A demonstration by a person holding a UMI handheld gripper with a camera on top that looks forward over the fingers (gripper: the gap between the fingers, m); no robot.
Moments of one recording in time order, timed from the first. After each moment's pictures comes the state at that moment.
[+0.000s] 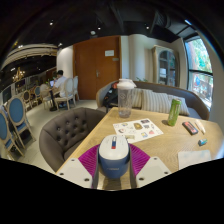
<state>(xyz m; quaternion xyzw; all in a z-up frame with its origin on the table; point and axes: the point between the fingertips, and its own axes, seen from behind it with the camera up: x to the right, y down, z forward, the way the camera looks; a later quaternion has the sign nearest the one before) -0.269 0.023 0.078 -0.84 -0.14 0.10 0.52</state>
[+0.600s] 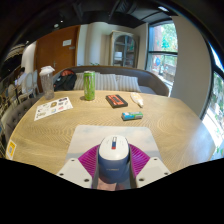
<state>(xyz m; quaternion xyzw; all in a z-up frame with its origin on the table) 0.098 0.014 0.012 -0.88 0.01 -0.04 0.46</state>
